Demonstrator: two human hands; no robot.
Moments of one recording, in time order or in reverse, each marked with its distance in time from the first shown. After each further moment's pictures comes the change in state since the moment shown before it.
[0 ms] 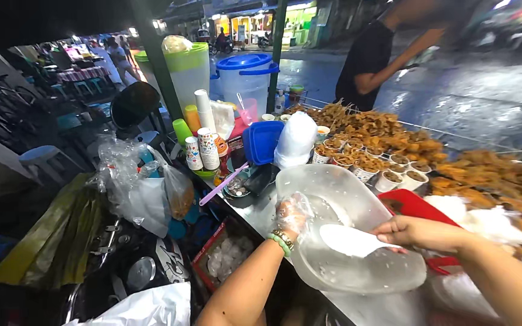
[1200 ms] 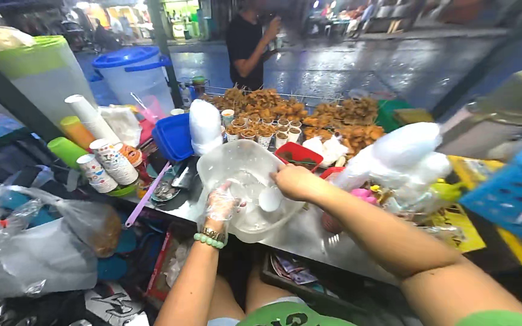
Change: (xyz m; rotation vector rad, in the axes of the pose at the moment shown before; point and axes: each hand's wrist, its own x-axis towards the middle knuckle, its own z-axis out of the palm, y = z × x) left_hand -0.046 0.023 -0.007 -0.193 -0.188 -0.054; right_hand -0.032 -0.102 0.086 -0.744 0.441 0.329
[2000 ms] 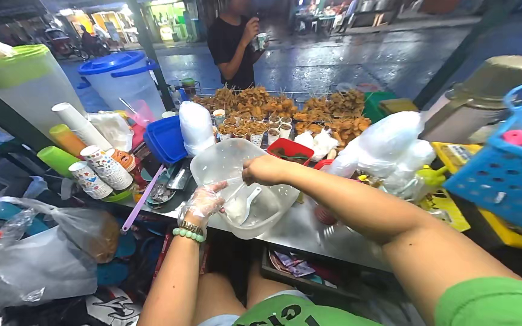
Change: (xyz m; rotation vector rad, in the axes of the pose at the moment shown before) left_hand 0.003 0.002 -0.035 0.265 -0.170 0.051; right_hand 0.049 0.005 0.003 -0.021 0.142 -0.502
